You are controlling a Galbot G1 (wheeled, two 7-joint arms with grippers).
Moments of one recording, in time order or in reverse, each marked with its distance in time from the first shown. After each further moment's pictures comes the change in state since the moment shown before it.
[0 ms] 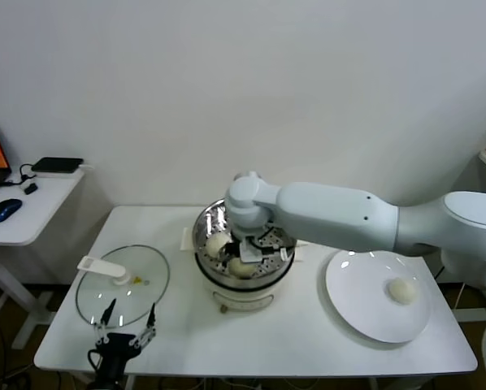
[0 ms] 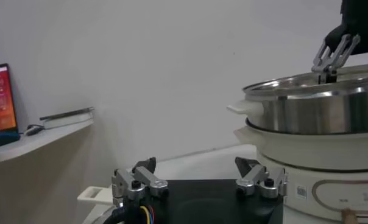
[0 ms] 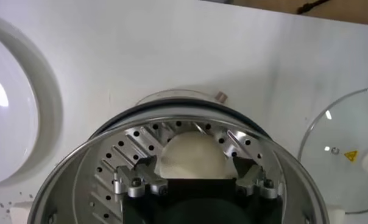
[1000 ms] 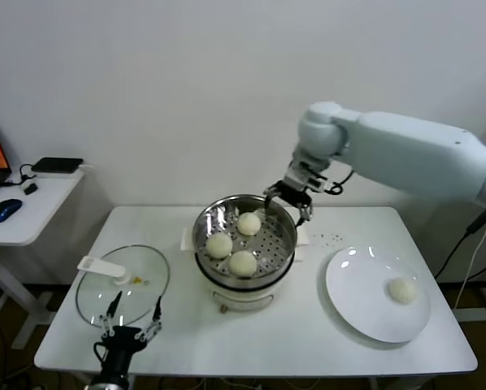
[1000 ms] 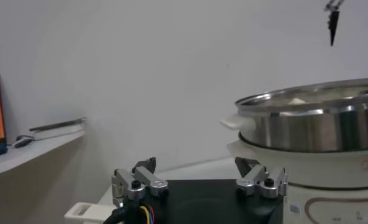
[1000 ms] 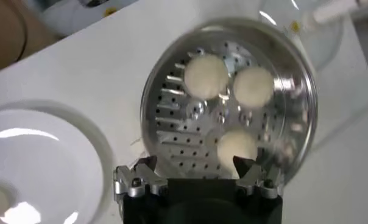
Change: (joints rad) left arm -0.018 0.004 0.029 -0.023 0.004 0.005 0.003; right arm 0.330 -0.269 -0.181 -0.131 0.589 -0.273 0.067
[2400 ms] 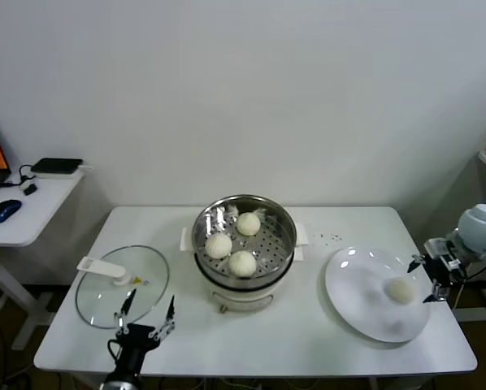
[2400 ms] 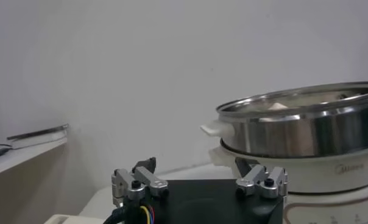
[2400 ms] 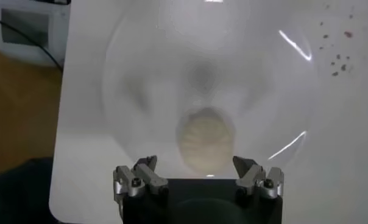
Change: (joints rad) left arm -0.010 -0.017 0.050 0.005 0.055 -0.002 0.000; right arm -0.643 -0.531 0.366 -0.141 -0.254 -0.128 0.061
